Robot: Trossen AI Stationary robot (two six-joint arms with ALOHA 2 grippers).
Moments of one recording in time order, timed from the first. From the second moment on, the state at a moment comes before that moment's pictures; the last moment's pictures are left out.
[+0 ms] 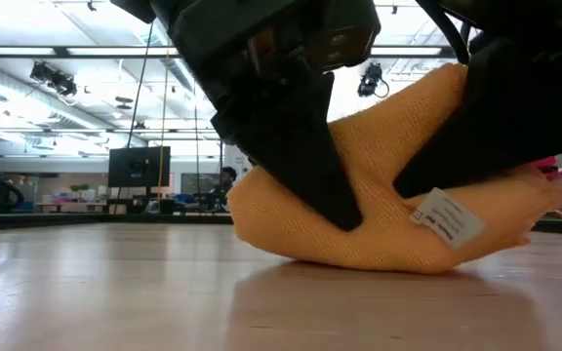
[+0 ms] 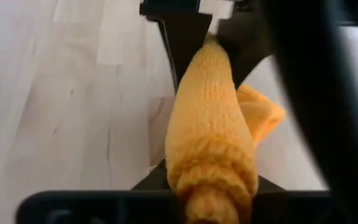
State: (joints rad) left arm -0.41 2.10 1.42 -0.24 -0.19 -0.34; right arm 0.70 1.92 1.02 -0.03 0.68 0.50
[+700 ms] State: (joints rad) left arm -0.51 2.00 1.41 -0.36 -0.46 -0.20; right arm 0.64 1.52 1.02 -0.67 0.62 0.65
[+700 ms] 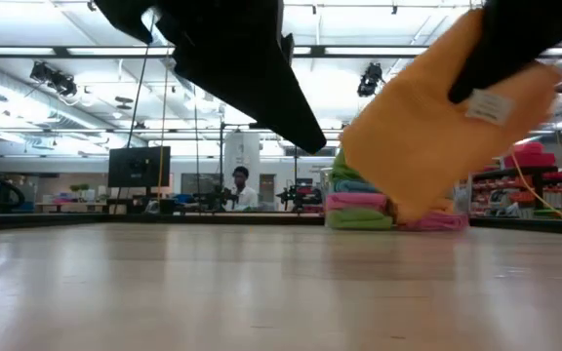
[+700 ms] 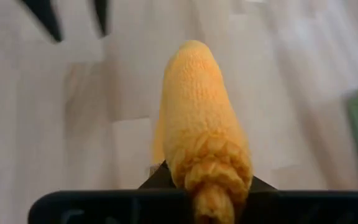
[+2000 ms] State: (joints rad) left arm -0.43 2.00 1.41 -0.46 -0.46 -0.09; right arm -0.23 1.53 1.31 -1.39 0.92 0.17
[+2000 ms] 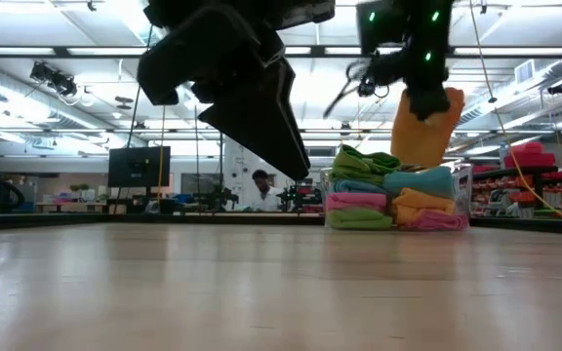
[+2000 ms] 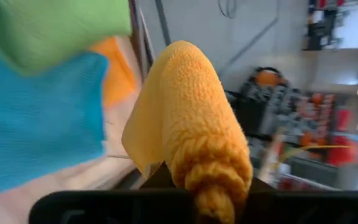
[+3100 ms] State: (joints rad) left arm -0.42 2.00 1.41 -0.49 -0.46 -0.09; right arm -0.25 1.70 1.08 -1.11 0.99 -0.24
